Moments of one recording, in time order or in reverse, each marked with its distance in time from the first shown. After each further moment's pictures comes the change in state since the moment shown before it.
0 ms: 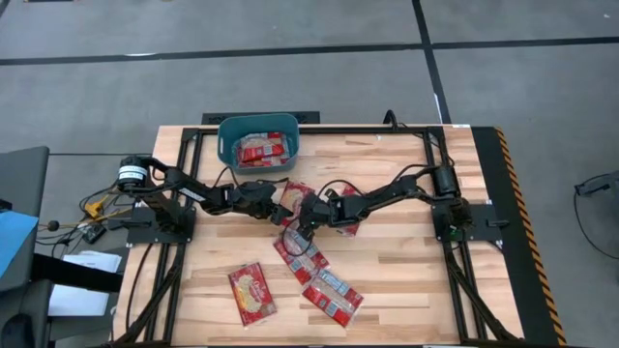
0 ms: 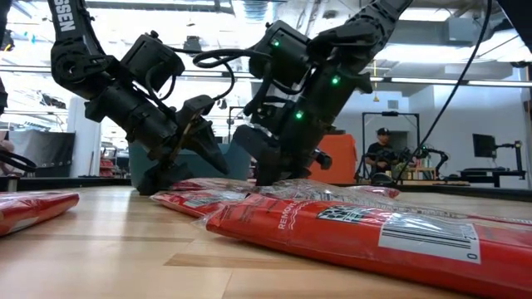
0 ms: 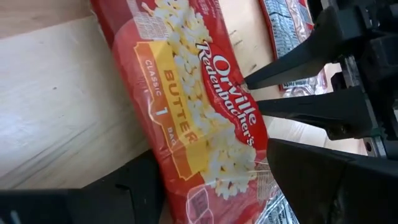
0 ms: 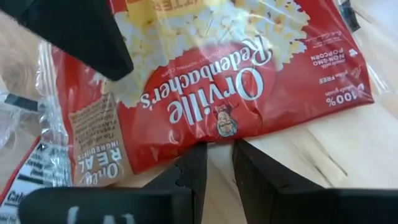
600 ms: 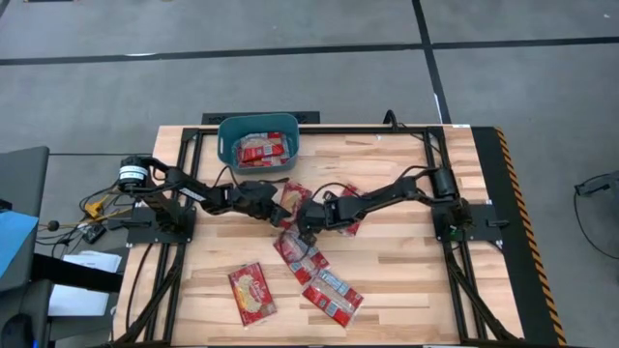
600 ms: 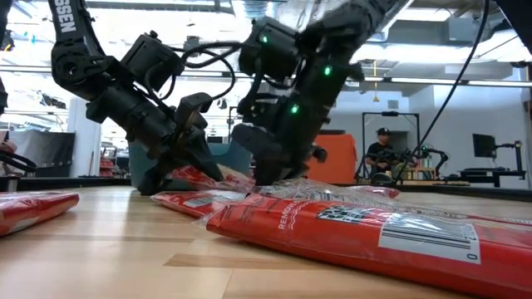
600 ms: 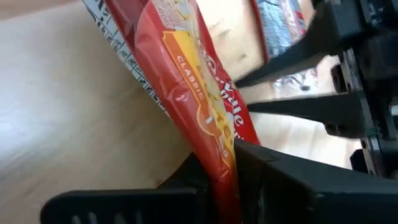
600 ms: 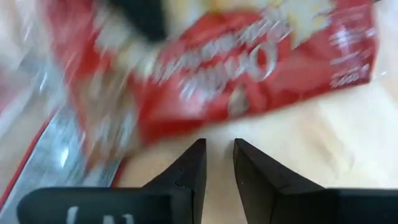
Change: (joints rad) left arm -0.001 -0.002 -0.001 0.025 0.069 0.008; right arm 0.029 -0.001 0.106 -0.189 -0.046 -0.051
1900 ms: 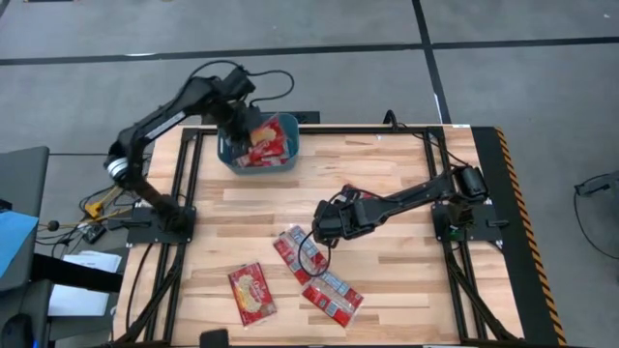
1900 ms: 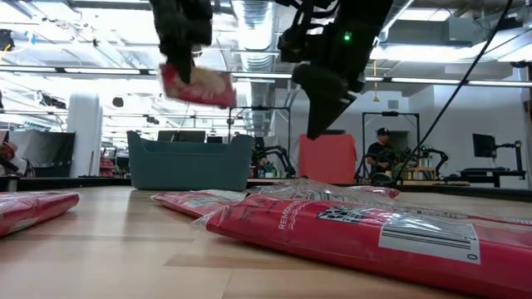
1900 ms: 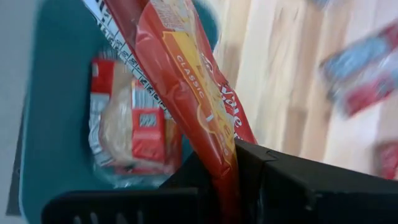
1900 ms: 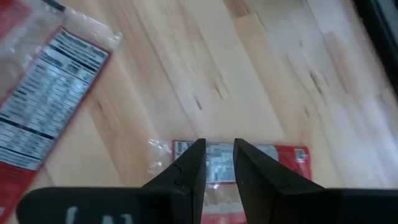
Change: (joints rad) left arm 0.605 -0.120 1.225 -2.013 0.103 1.428; right arm 0.123 -0.219 0.047 -0.496 0.259 -0.035
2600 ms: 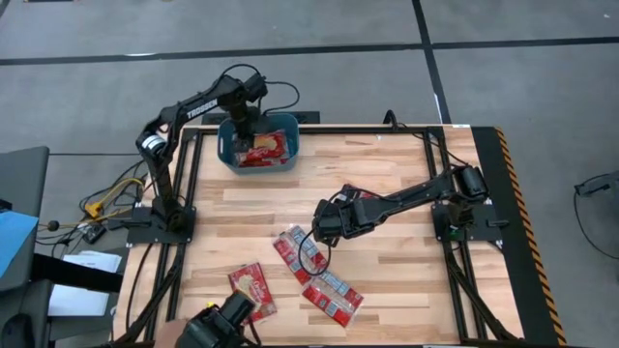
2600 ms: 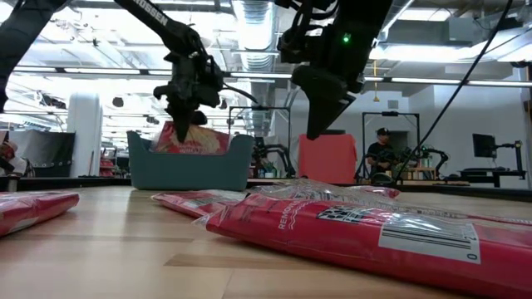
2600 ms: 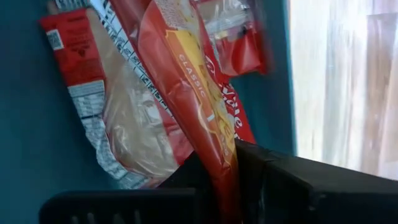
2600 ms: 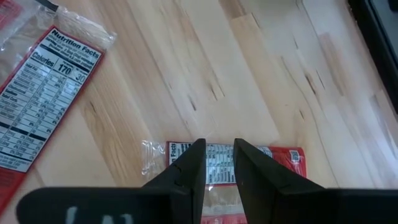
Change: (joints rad) left arm 0.150 0.348 0.000 0.026 -0.045 0.476; right arm -0.001 0.000 0.000 -0.004 0.000 -0.008
